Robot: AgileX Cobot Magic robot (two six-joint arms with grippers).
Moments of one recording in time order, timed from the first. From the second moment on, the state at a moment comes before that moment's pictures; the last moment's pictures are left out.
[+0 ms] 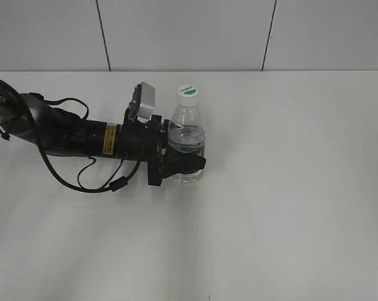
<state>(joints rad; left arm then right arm) -0.28 2.41 -1.32 1.44 -1.18 -0.70 0.08 0.93 -1.06 0.28 1.17 0.01</state>
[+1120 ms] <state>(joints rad) -0.34 2.36 -1.32 1.48 -1.07 -0.63 0.46 1.84 -1.75 0.34 1.22 0.25</state>
